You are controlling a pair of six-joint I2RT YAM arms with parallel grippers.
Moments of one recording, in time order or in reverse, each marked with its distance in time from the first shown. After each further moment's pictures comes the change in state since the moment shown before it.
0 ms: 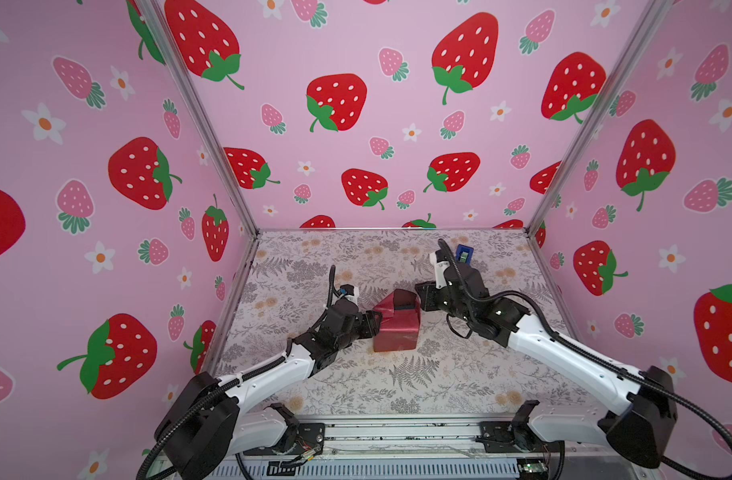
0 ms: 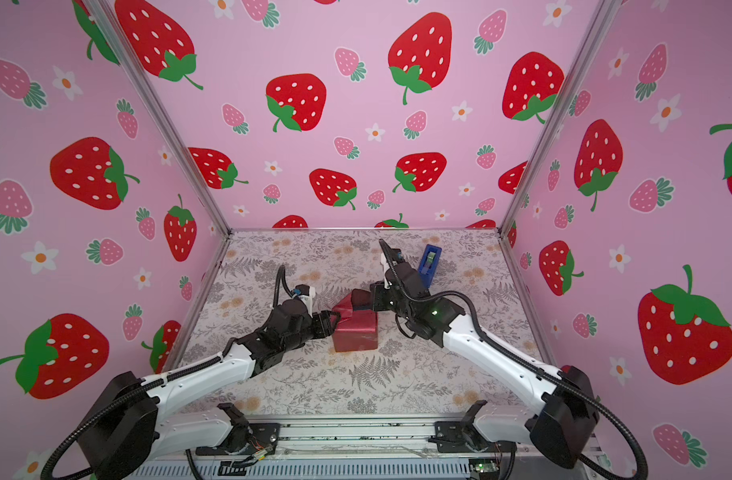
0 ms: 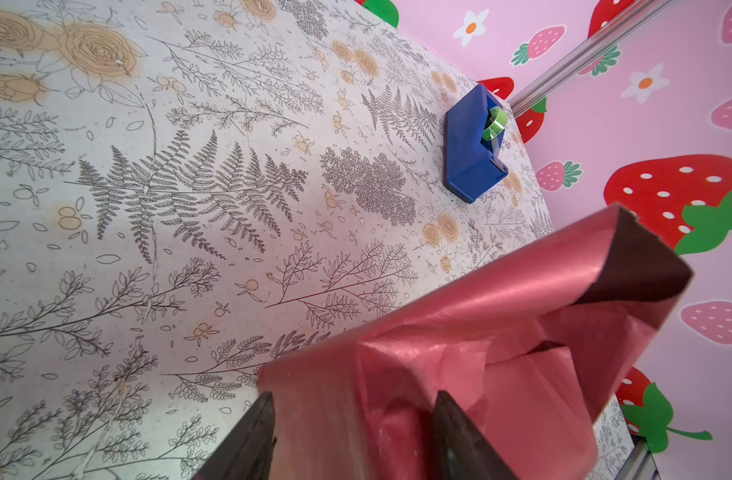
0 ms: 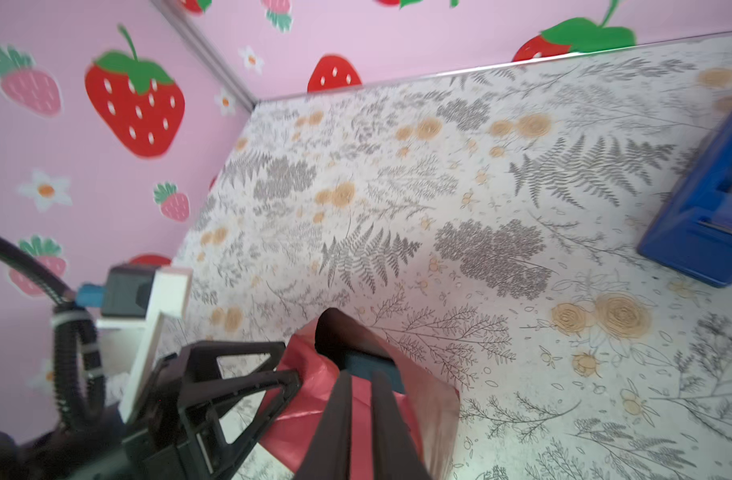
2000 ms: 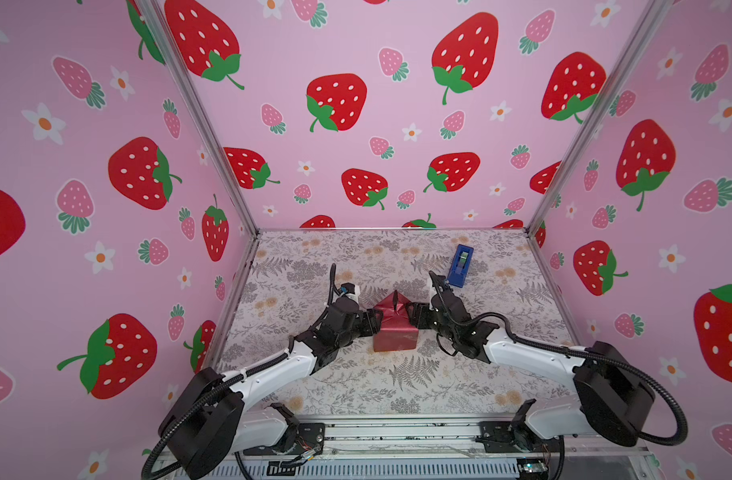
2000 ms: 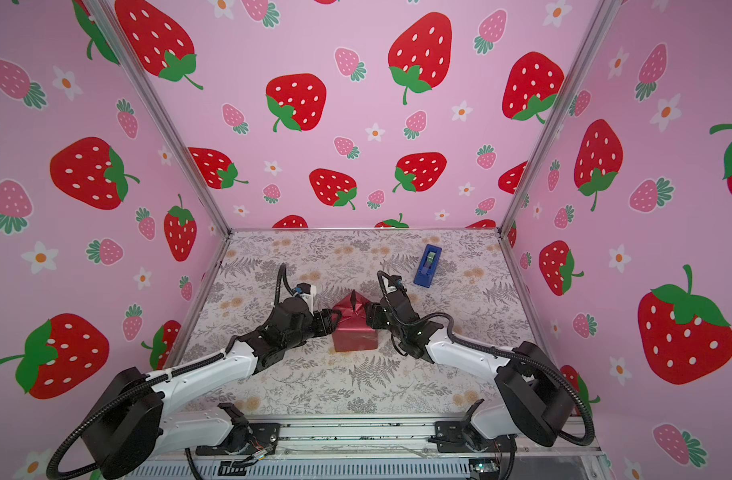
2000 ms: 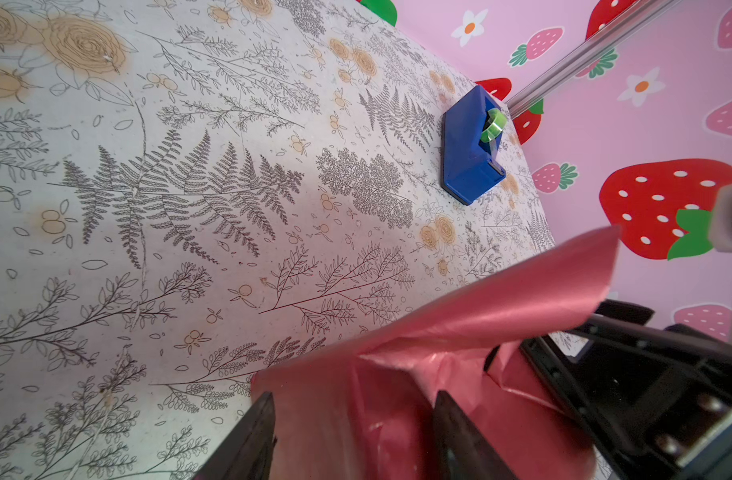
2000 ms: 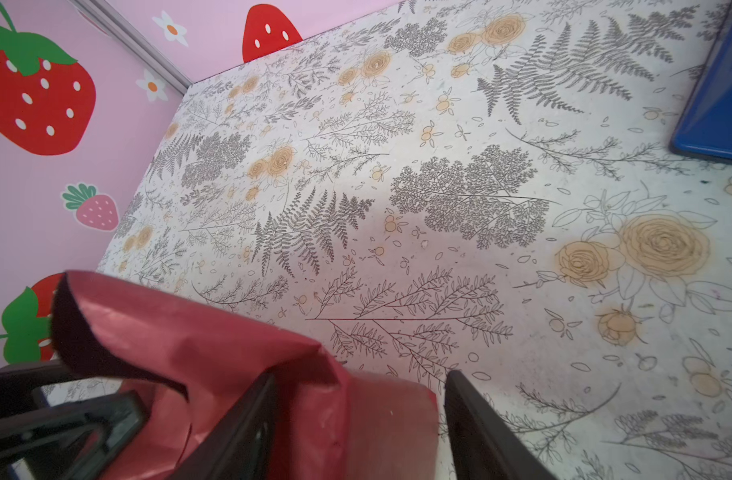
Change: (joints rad) left arm 0.011 0.035 0.015 0.016 0.023 -0.005; right arm 0.032 0.167 -0.319 0.435 0.057 0.095
